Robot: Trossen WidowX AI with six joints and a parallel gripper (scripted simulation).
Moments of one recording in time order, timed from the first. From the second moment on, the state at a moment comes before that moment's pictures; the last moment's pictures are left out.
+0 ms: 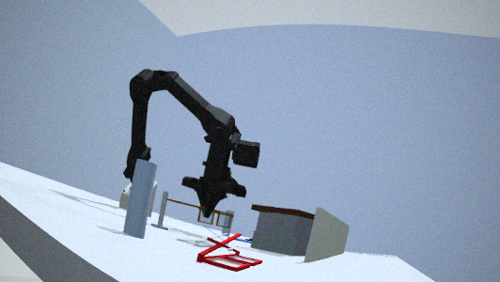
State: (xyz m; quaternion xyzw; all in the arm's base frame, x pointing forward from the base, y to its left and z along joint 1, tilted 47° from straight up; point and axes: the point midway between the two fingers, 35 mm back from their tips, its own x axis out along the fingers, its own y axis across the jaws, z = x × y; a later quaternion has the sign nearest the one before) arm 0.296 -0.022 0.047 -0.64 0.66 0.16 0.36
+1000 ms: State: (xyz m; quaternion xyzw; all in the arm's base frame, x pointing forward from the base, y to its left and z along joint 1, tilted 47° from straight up) arm 0.295 -0.043 0.030 -0.64 0.66 0.16 0.36
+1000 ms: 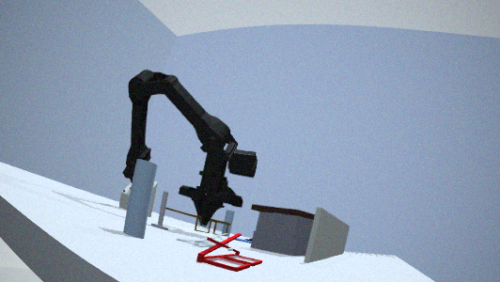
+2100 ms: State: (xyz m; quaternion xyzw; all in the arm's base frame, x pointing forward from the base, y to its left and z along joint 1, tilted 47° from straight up) arm 0.284 -0.040 0.029 -0.64 0.66 0.16 0.36
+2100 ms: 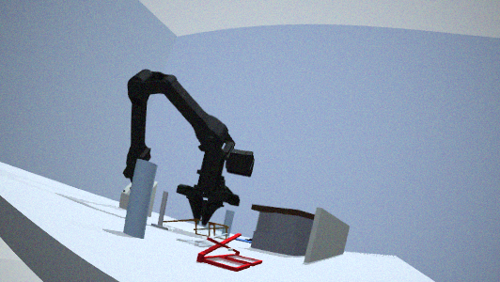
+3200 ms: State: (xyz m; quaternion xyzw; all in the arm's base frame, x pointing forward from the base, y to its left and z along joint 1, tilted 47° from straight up) arm 0.280 -0.005 0.063 -0.64 0.66 0.16 0.36
